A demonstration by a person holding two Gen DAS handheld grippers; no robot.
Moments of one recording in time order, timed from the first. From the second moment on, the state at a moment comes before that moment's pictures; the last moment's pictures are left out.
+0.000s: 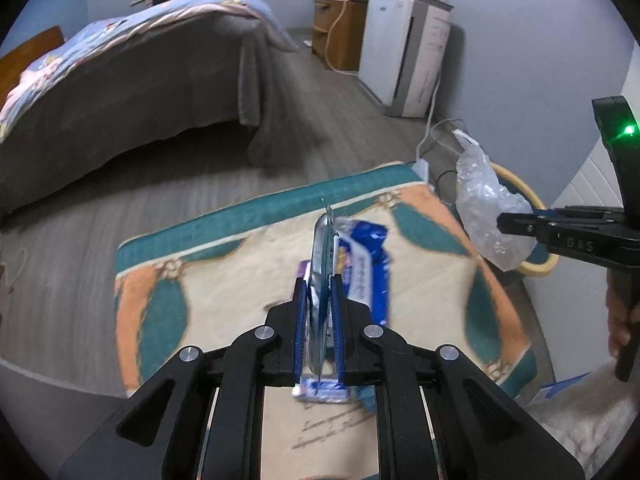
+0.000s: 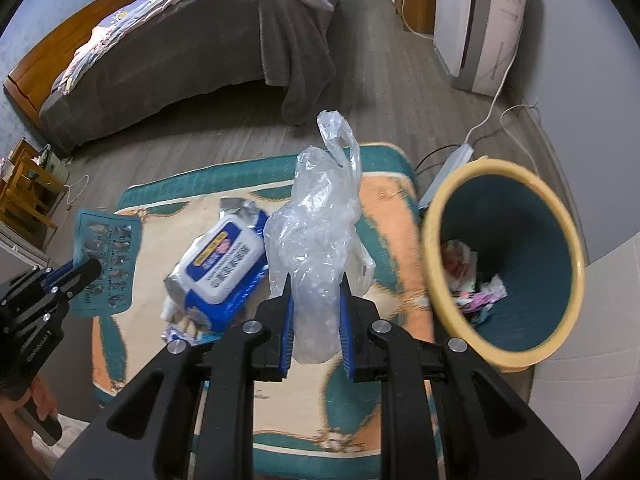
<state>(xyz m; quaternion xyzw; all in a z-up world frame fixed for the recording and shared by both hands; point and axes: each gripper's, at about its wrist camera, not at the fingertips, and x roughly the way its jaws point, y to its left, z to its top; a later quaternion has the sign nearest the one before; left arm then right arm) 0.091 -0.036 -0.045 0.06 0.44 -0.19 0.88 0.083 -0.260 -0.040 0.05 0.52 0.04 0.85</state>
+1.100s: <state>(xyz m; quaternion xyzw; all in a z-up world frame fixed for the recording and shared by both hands) 0.105 -0.268 -0.049 0.09 0.42 -0.33 0.84 0.091 -0.470 -0.069 0.16 0.53 -0.10 0.83</state>
